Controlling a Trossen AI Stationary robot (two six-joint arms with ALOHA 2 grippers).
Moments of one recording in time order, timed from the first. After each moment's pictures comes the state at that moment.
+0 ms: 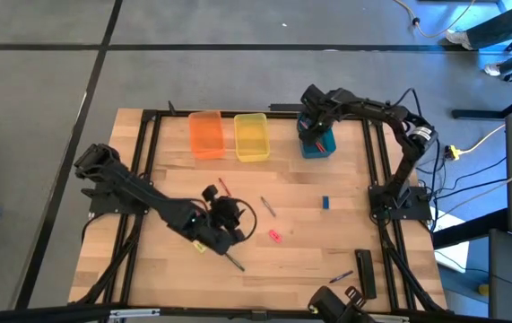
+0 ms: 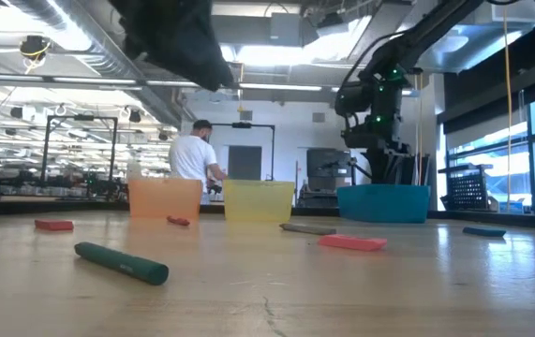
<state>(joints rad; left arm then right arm) -0.47 1.64 1.15 -0.56 -0.86 -0.79 -0.77 1.79 1.29 -0.90 0.05 0.02</state>
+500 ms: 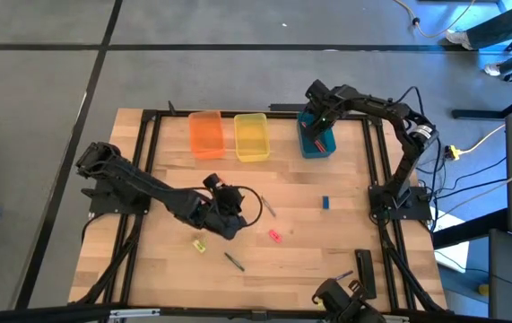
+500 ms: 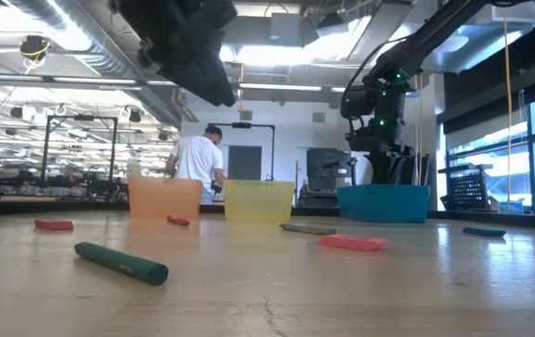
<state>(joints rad) -0.37 1.64 1.14 -0.59 -0.87 -0.70 -0.82 1.79 1.29 -0.87 0.05 -0.04</state>
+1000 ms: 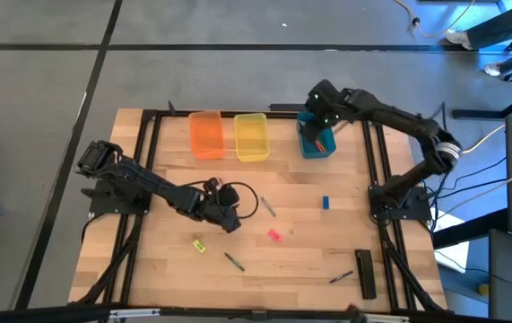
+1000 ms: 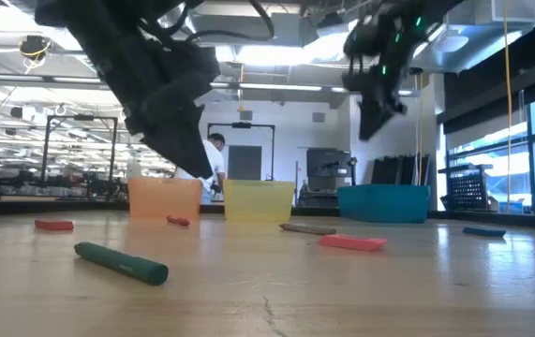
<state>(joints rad) -0.30 1.64 0.90 -0.33 -0.57 -0.69 -0.62 1.51 1.29 -0.86 0.05 0.07</state>
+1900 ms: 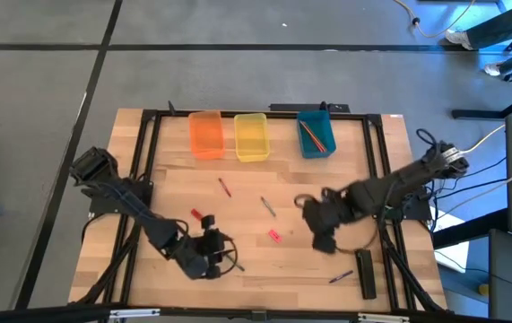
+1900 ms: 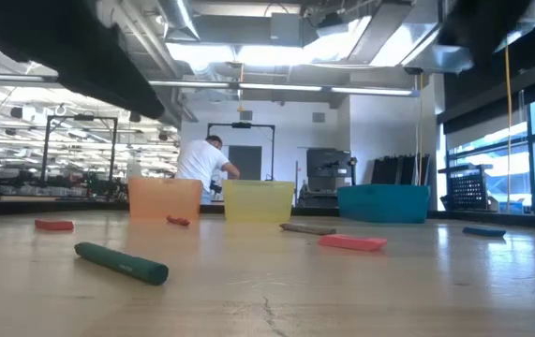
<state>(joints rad) -0.70 1.64 0.90 -0.12 -0.70 -0.66 0.46 1.50 1.29 -1.08 0.03 0.69</state>
